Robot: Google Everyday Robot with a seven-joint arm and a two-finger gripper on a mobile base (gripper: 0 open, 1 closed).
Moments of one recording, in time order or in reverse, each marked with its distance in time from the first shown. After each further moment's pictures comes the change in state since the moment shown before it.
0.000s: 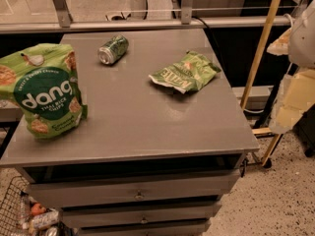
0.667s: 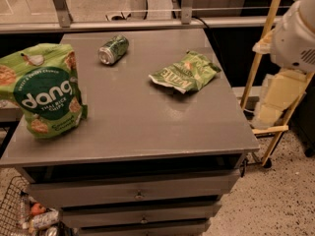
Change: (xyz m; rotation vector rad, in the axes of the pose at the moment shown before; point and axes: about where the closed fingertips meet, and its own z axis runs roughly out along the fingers) arm -0.020 -0.008 0.015 0.016 -0.023 -0.023
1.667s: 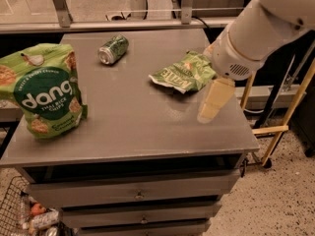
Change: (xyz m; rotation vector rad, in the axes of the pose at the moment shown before) arm -0.080 -0.027 0.078 0.038 -0.148 -0.070
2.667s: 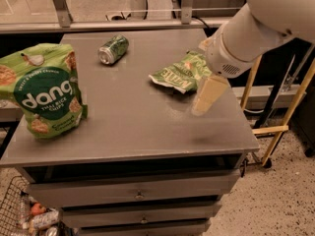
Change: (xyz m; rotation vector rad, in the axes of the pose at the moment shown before) arm -0.007 -0.026 0.016 0.088 -0.039 -0.034
